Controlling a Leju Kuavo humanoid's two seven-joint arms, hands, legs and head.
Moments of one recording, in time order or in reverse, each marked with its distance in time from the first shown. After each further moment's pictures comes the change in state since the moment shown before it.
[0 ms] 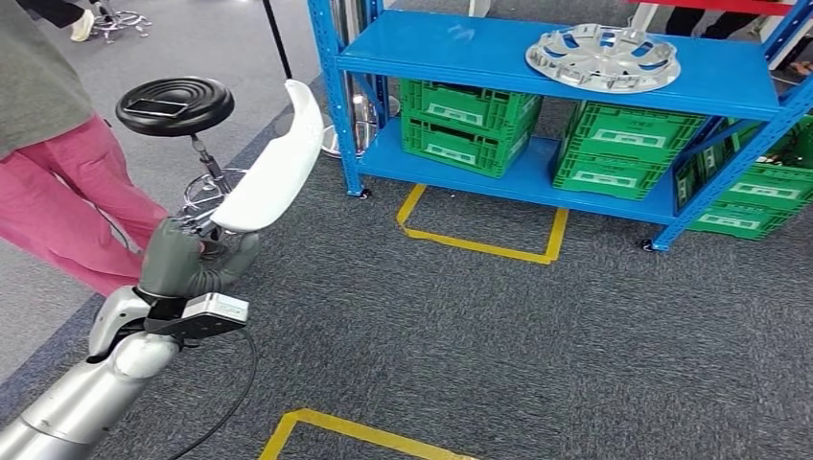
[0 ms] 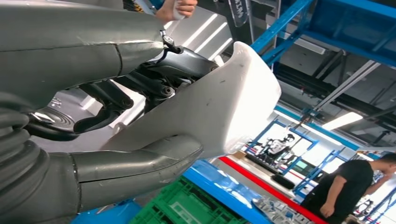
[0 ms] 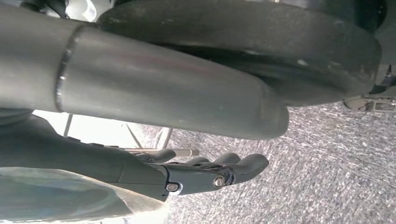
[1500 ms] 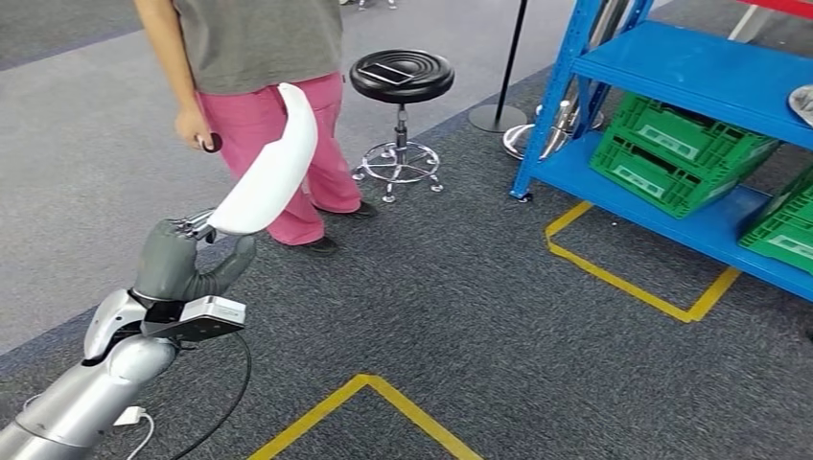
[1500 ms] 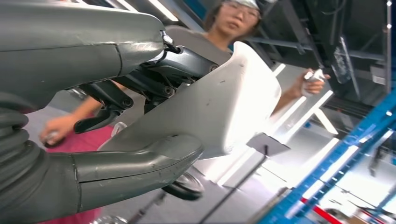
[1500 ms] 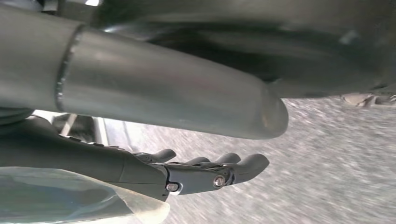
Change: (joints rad) left arm 0.004 0.003 -0.001 0.009 -0.012 0.008 -0.004; right arm 0.002 0.000 0.036 0.009 0.014 -0.006 -0.001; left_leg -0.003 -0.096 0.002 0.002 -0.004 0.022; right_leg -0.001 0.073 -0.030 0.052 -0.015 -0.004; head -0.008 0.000
